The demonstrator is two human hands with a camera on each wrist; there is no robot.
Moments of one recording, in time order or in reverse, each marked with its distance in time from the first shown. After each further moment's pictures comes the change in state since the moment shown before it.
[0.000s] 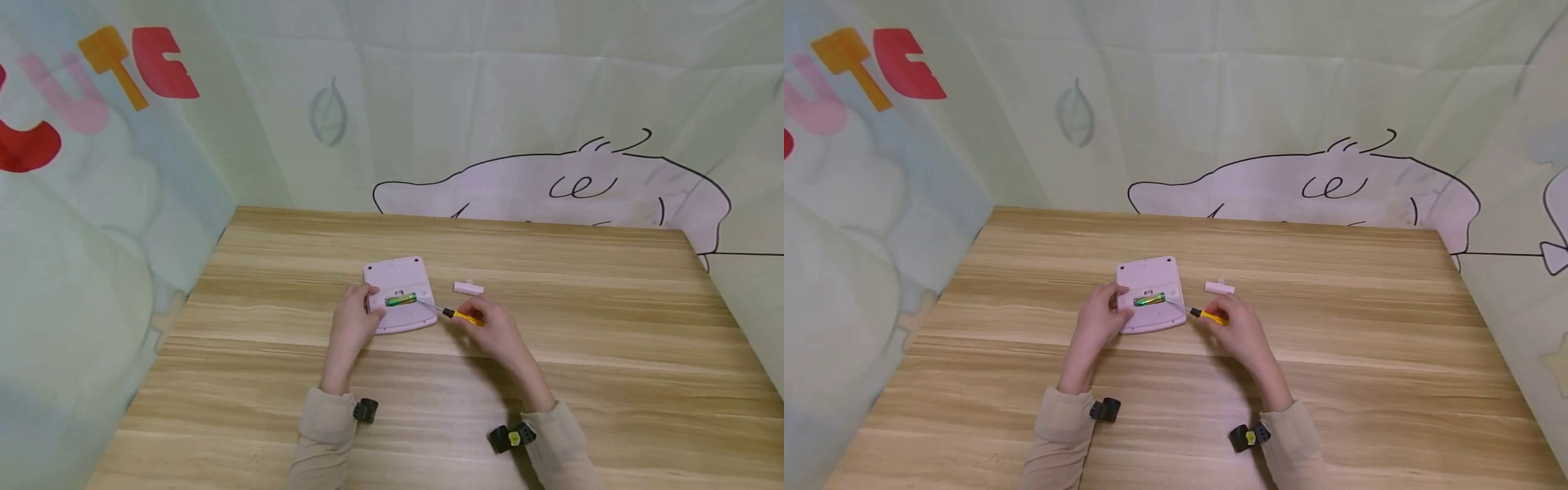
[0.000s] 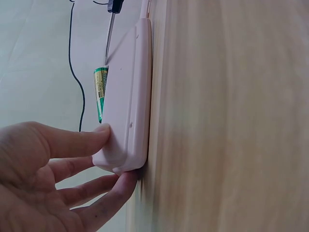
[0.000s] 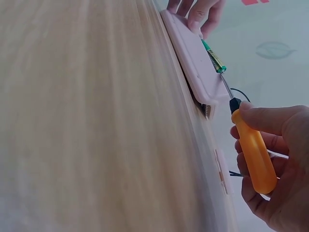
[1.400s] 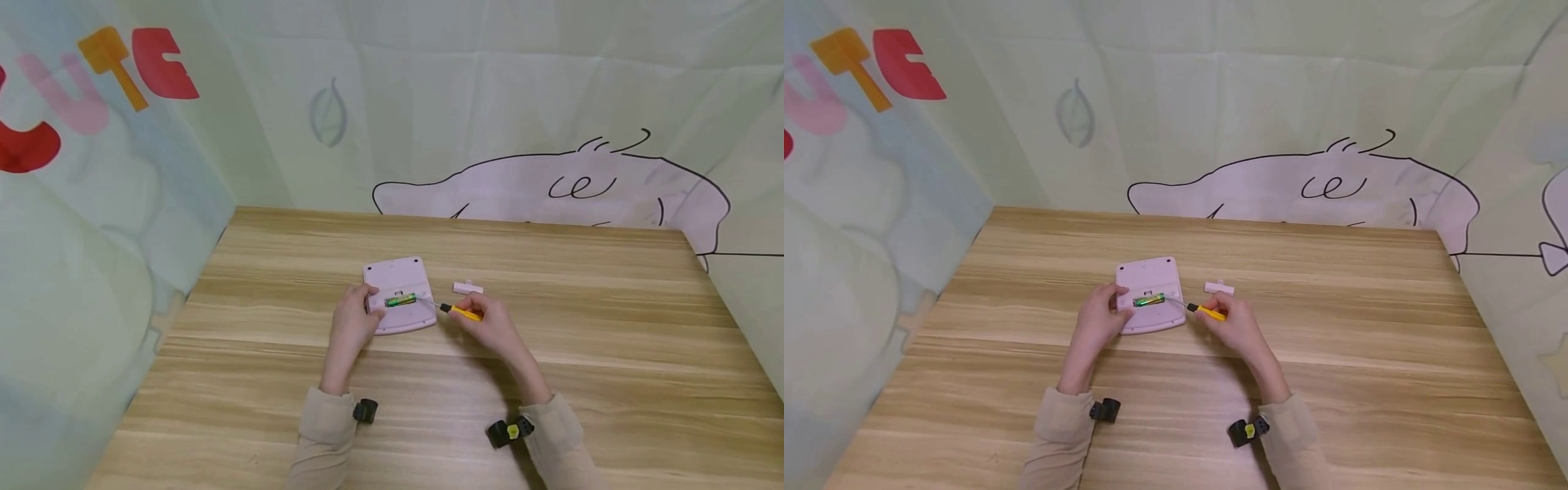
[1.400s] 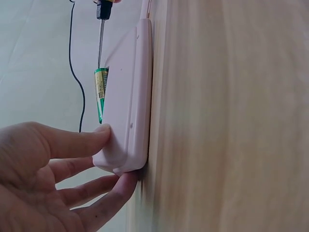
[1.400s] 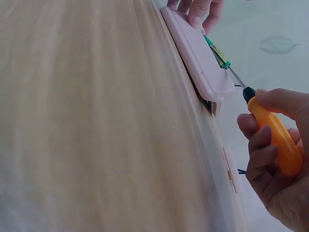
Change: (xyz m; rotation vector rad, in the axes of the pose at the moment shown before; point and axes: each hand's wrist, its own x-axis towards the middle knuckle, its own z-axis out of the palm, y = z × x) left_hand -0.001 0.000 0.000 -0.006 0.003 -0.001; right_hand 0.008 0.005 0.002 0.238 -0.034 0.050
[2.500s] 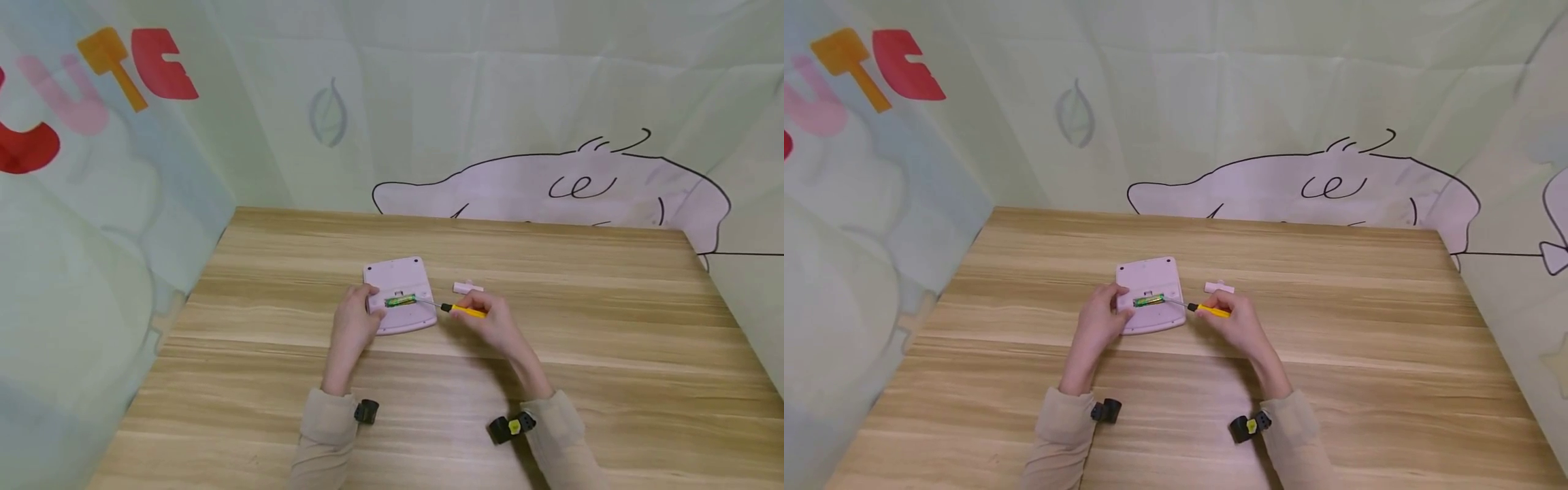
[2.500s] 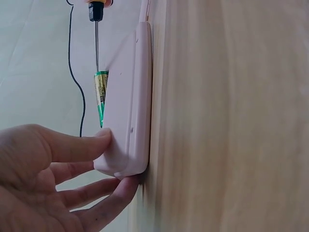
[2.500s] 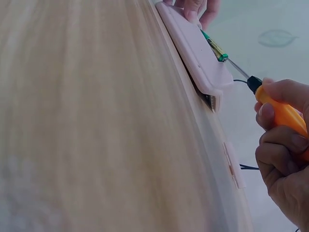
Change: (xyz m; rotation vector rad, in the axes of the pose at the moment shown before) left_hand -0.001 0.003 0.001 0.024 0.003 -0.004; right_hand -0.001 -0.017 -0.009 0.104 -0.034 0.029
